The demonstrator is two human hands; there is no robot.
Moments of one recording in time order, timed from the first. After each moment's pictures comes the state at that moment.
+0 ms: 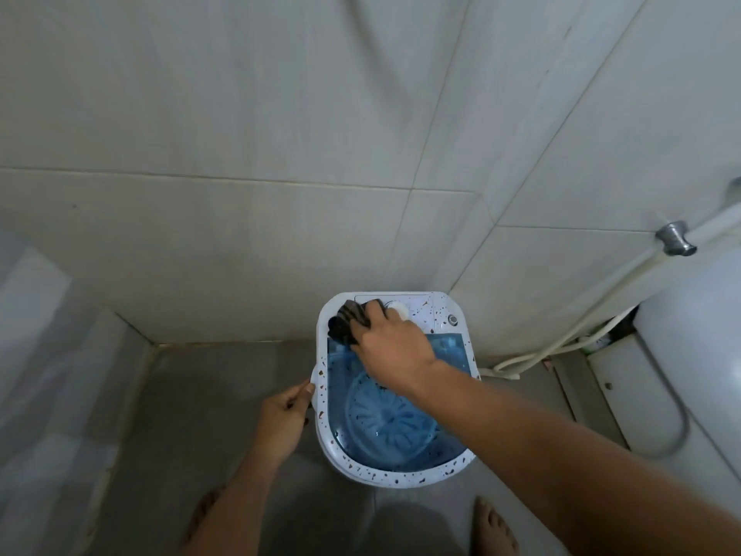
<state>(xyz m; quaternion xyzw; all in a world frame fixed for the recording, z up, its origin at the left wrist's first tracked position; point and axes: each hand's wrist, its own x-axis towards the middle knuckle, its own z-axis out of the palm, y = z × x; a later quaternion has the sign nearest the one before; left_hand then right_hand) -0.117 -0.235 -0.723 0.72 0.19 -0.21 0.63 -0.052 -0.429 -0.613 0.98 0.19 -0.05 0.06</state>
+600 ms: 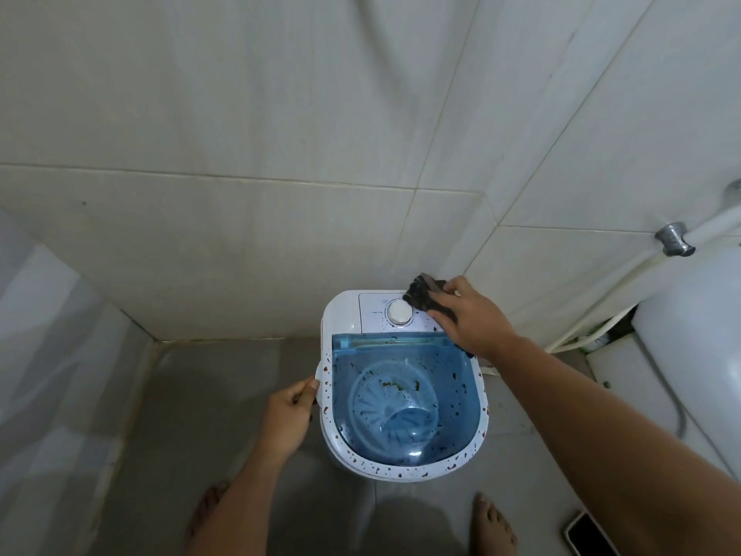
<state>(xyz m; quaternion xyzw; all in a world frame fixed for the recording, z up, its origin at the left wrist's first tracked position) -0.118 -0.236 -0.718 0.72 0.20 -0.20 0.63 -0.023 -0.562 -0.622 0.99 0.12 0.00 -0.11</state>
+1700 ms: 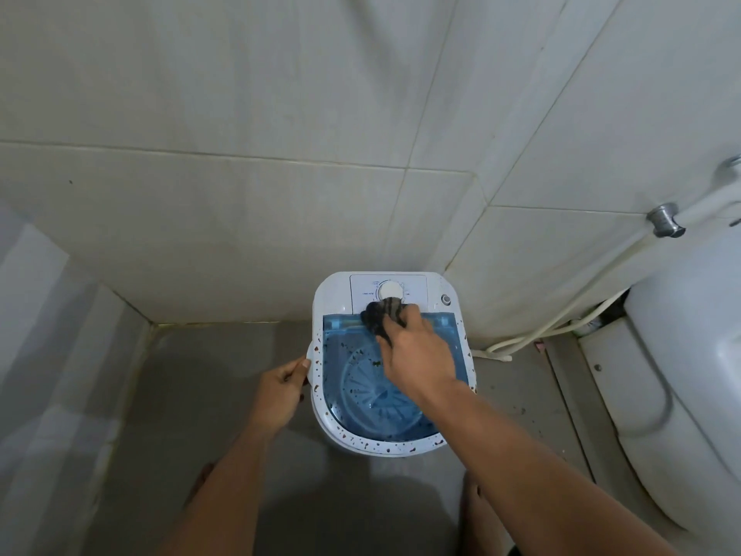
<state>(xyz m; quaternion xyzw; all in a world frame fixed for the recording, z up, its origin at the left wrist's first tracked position) -0.118 -0.241 -0.706 0.71 0.22 -0.20 0.64 -0.102 -0.461 -0.626 1.00 0.04 -0.03 -0.09</state>
